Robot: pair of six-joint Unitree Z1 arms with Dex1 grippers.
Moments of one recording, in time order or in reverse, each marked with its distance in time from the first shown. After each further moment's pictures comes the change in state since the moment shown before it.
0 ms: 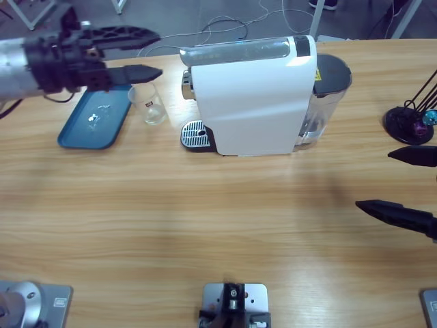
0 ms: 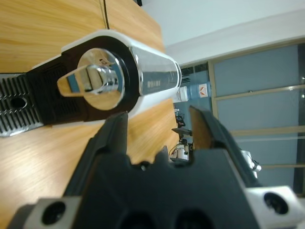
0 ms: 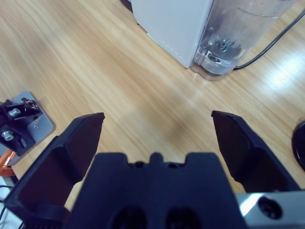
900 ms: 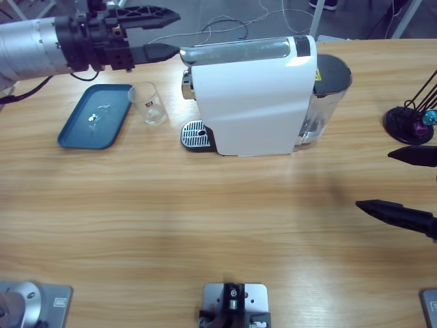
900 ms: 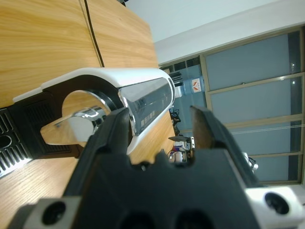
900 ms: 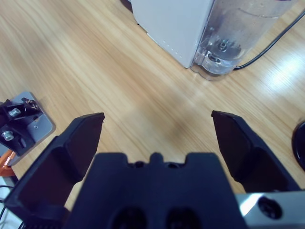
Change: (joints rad) arm 0 0.000 0.141 -0.121 -0.063 -0.063 -0.001; arm 1 0.000 0.000 0.000 0.000 0.000 0.000
